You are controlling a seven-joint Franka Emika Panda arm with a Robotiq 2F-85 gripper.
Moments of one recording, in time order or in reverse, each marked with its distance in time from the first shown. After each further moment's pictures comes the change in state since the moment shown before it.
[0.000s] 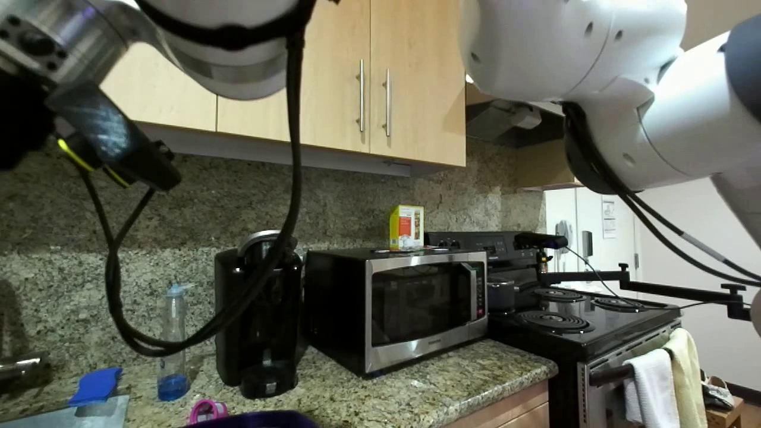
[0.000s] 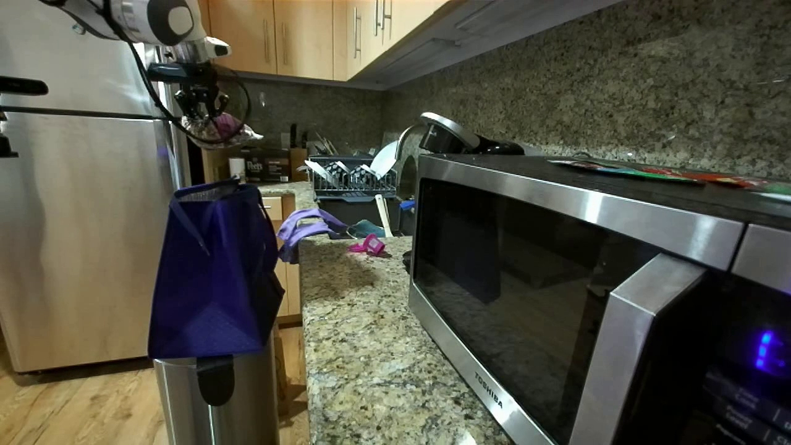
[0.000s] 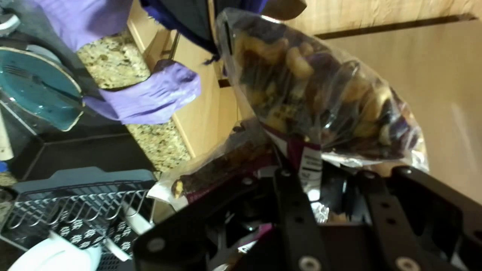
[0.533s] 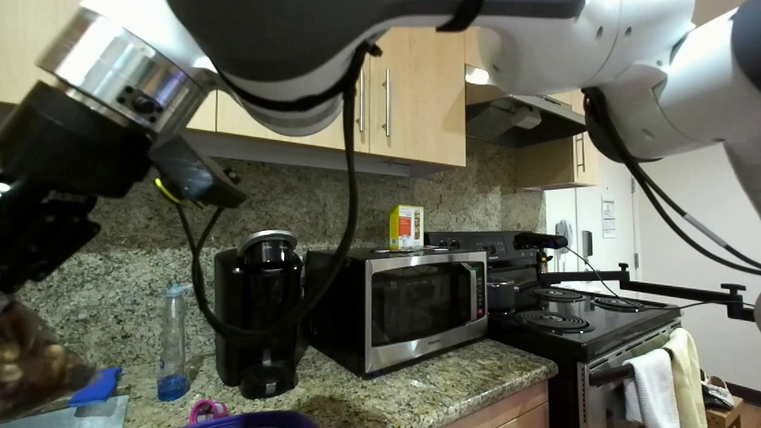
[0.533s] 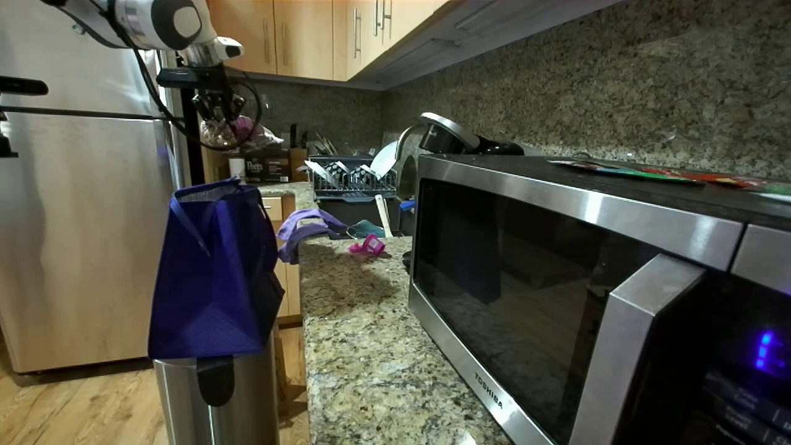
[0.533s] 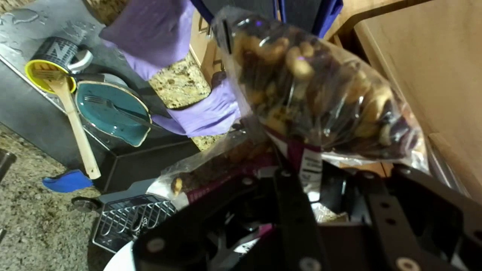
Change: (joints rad) arm -0.066 -0.155 -0.047 -0.275 0.000 0.166 0.094
